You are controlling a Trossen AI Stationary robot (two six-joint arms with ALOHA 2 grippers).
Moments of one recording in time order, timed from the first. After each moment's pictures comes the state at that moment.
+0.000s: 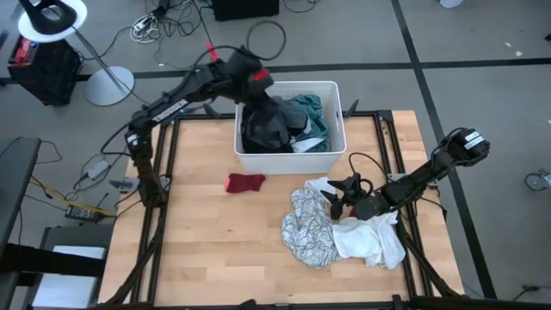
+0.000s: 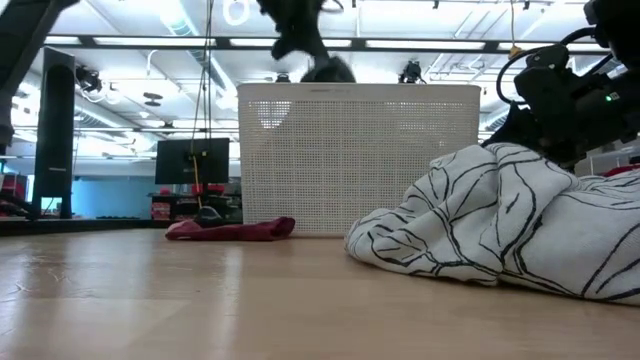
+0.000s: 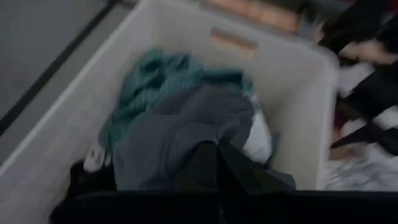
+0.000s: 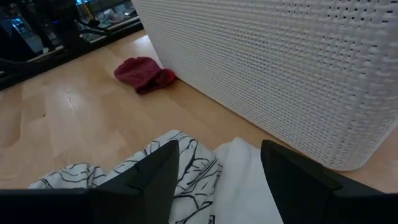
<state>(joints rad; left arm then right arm) 0.49 1.83 2.13 -1.04 0.12 0.00 0.47 1.26 0.24 0.43 0.94 0.76</state>
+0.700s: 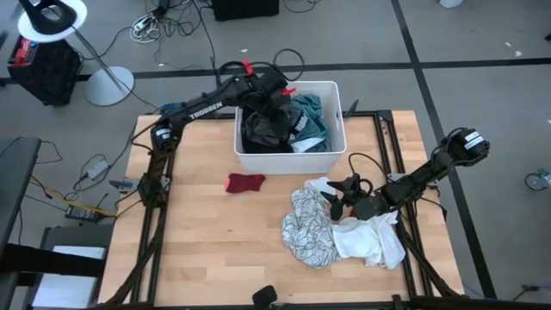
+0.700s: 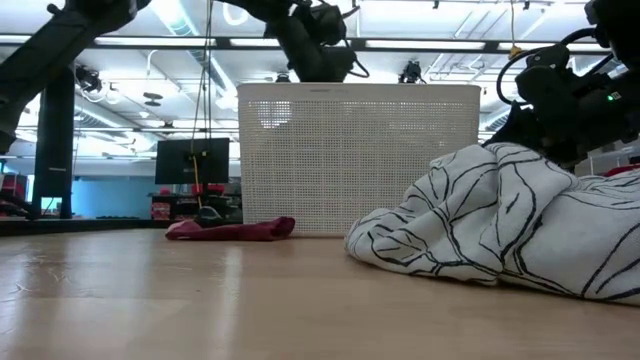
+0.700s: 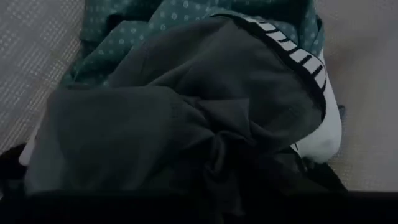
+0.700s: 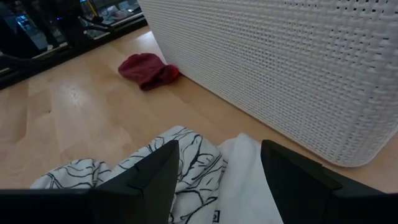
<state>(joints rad) 0.49 2.07 2.14 -1.05 0.12 -0.01 0.47 1.26 0.24 0.43 0.92 0.76</state>
